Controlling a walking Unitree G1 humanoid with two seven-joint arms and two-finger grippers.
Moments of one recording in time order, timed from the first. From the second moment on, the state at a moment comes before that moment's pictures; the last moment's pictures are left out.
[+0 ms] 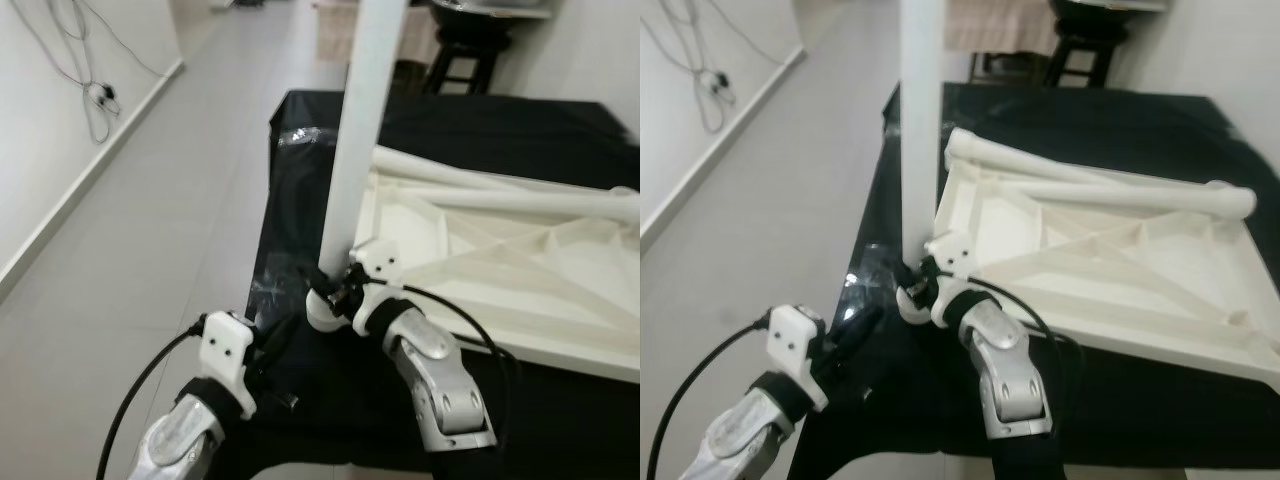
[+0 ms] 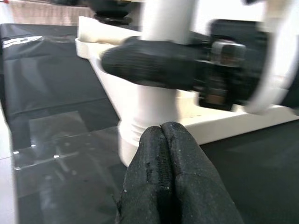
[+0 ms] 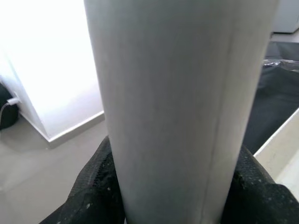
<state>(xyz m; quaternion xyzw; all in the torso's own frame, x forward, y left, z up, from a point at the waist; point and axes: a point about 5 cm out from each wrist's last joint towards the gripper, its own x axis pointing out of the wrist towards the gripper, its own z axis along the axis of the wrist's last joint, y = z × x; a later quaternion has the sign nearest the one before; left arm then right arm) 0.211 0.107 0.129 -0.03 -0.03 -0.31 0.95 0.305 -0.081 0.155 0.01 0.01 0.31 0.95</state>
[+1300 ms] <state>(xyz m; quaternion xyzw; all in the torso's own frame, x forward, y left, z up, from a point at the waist) 0.203 0.110 0.123 0.03 -0.02 -0.24 0.97 0.370 -0.162 0.168 -0.03 0.07 0.48 0.87</state>
